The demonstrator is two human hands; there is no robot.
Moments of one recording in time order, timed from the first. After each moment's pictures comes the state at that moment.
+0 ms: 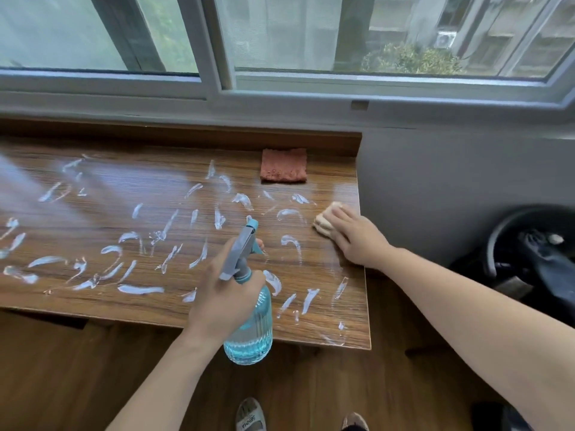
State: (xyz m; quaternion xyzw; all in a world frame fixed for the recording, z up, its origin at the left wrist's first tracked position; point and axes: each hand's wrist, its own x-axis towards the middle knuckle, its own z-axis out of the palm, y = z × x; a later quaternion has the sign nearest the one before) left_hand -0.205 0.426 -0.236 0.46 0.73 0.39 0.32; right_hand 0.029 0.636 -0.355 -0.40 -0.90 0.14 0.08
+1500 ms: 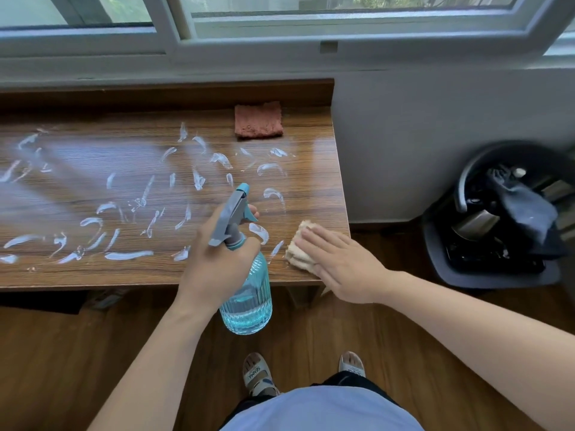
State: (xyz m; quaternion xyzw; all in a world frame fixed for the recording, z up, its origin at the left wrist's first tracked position) left_hand -0.198 0.394 -0.243 0.51 0.69 0.39 0.34; right_hand 0.049 0.461 -0.354 -0.37 -0.92 0.12 -0.02
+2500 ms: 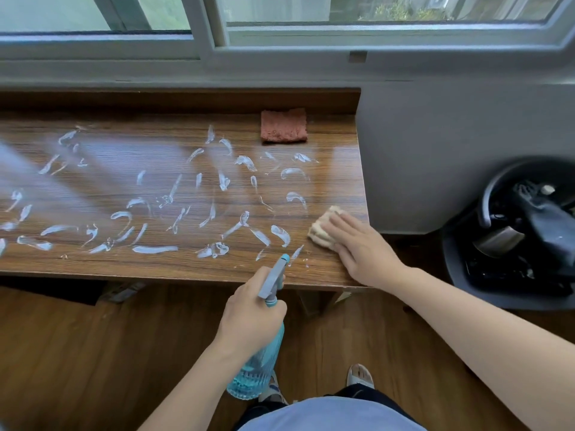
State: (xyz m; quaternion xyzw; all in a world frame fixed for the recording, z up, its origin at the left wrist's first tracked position) left_hand -0.189 0.342 -0.288 0.51 0.75 0.20 0.37; right_hand 0.039 0.494 -0.360 -0.43 -0.89 0.16 0.07
